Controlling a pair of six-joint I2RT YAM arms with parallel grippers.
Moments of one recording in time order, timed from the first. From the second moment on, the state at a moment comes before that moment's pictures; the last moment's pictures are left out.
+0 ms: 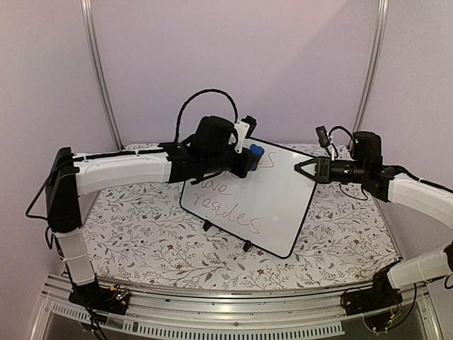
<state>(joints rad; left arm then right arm) -0.93 1.88 1.54 -0.10 -0.16 -0.15 0.37 1.24 0.81 0.06 -0.73 0.35</state>
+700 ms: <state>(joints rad) -0.94 1.80 1.33 -0.04 -0.12 -0.24 0.37 1.24 0.81 0.06 -0.73 0.35</state>
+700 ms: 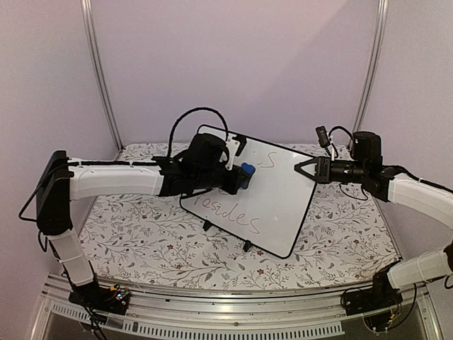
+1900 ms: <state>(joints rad) -0.98 1.81 1.32 0.00 -0.13 -0.21 0.37 1.24 0.81 0.05 -0.73 0.35</state>
